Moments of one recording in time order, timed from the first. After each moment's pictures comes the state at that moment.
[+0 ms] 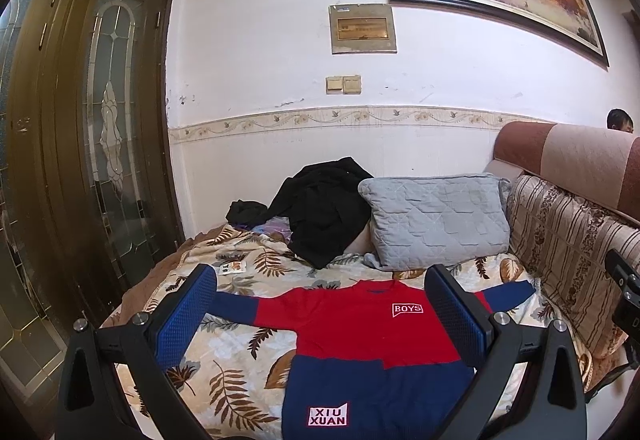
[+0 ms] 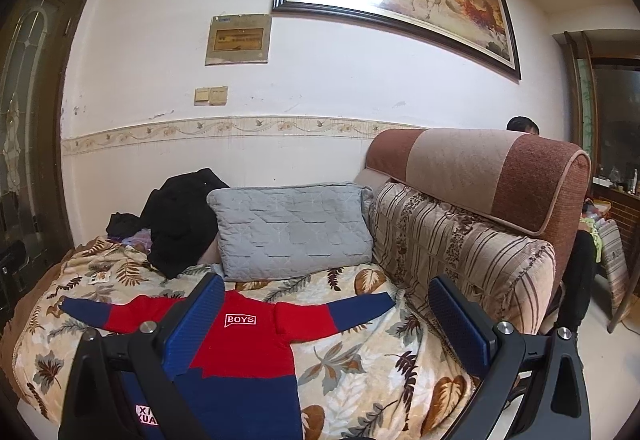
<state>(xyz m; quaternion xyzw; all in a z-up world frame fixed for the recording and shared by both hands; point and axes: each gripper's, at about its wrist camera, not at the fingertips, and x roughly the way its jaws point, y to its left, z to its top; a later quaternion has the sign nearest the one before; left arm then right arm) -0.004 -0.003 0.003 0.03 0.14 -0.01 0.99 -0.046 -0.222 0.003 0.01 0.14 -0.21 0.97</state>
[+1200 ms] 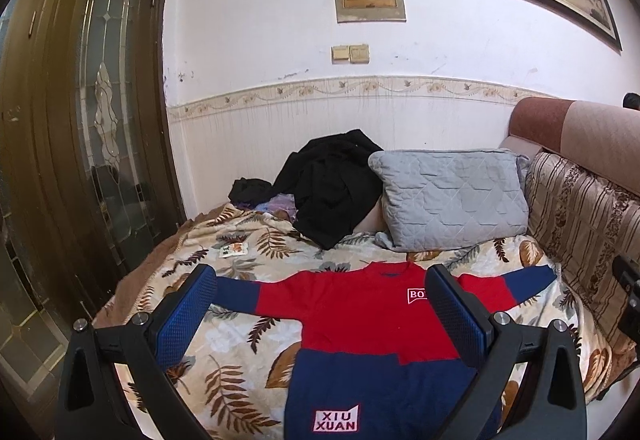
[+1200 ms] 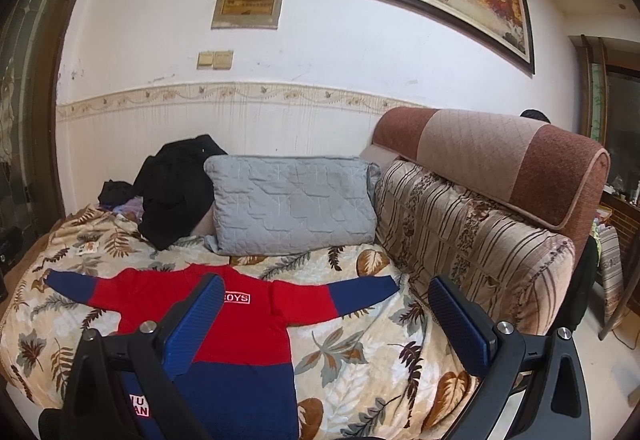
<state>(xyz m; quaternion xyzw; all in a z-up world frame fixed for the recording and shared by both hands) 0.069 -0.002 -0.033 0.05 0.15 0.01 0.99 0.012 -0.222 -0.030 -0.02 0.19 -0.21 0.96</state>
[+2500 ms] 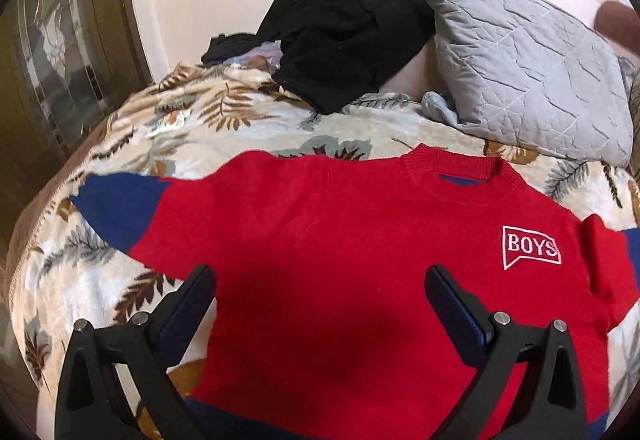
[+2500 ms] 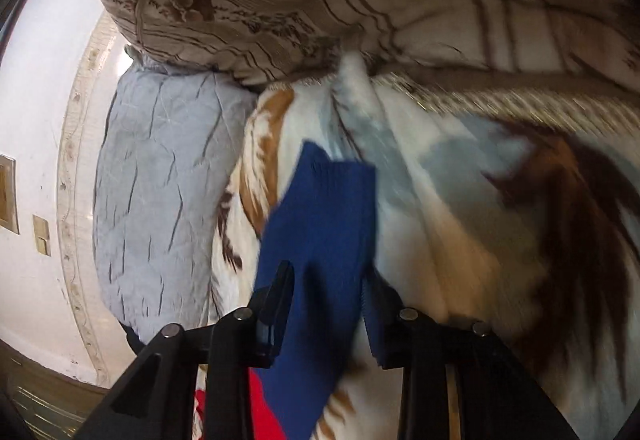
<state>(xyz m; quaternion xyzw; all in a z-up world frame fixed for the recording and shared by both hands) 0.370 -0.030 -0.296 0.04 0.39 0.06 0.92 0.306 -0.666 -0.394 0.57 0.25 -0.16 0.77</state>
